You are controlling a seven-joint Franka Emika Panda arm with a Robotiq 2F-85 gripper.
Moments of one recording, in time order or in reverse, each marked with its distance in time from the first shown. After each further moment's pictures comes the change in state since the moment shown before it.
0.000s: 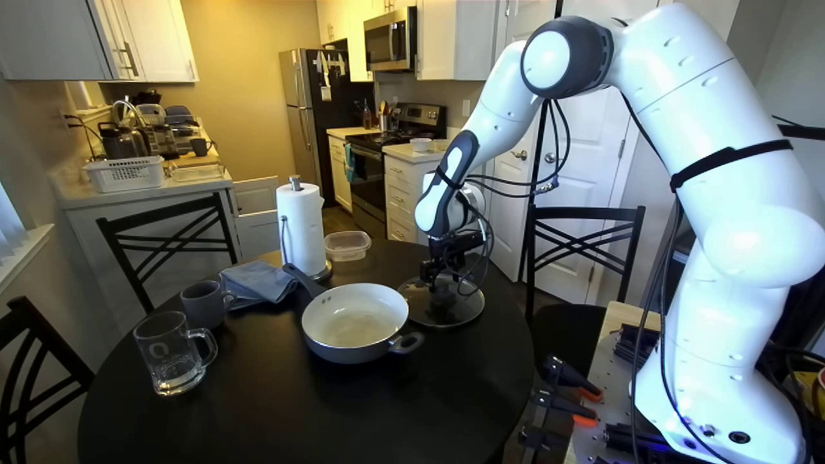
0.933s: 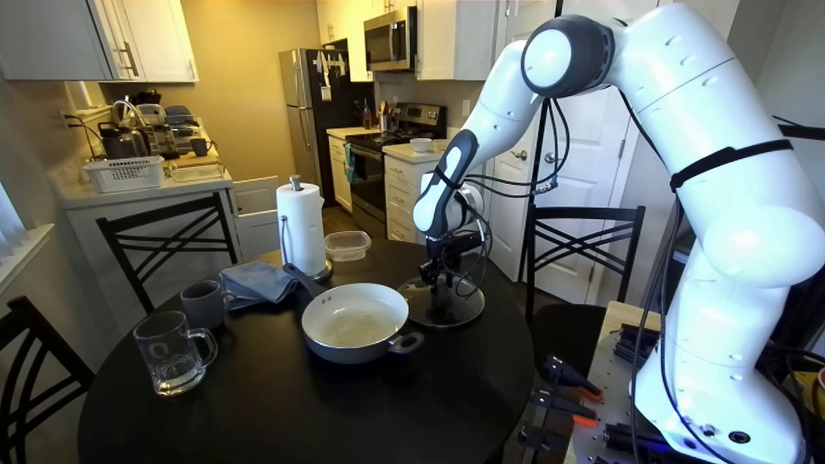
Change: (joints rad) arm -0.003 -0.004 0.018 -0.002 0.000 0.000 0.000
